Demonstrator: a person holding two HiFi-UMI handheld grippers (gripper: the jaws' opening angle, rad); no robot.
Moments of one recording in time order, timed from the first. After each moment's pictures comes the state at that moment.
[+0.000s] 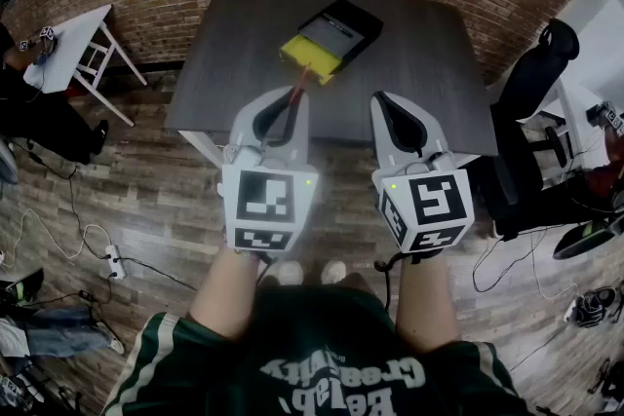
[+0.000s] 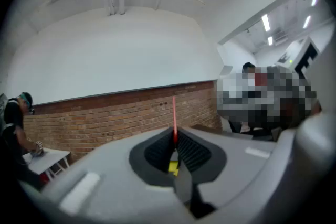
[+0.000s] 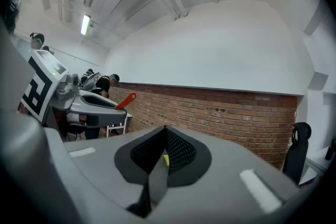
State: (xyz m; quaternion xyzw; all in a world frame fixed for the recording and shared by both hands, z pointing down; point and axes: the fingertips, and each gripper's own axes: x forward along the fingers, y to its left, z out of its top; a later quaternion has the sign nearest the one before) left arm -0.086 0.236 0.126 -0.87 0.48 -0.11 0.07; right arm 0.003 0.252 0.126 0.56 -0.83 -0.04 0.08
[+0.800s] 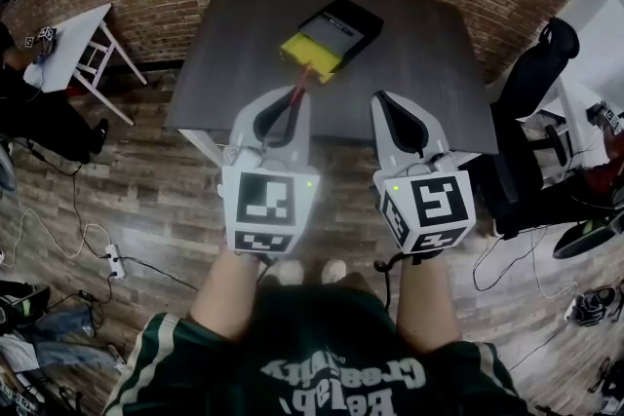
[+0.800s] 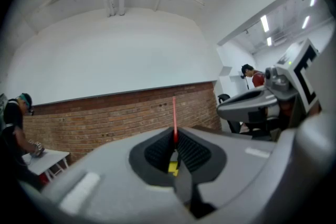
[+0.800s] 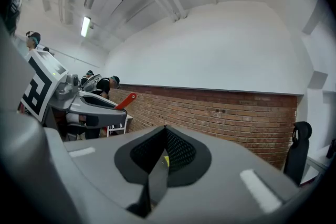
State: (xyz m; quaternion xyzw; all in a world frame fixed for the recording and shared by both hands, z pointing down) left arm -0.086 0.240 0.124 -0.87 0.47 -0.11 0.08; right arm 0.002 0.255 0.125 0.56 -0.83 -0.04 0.07
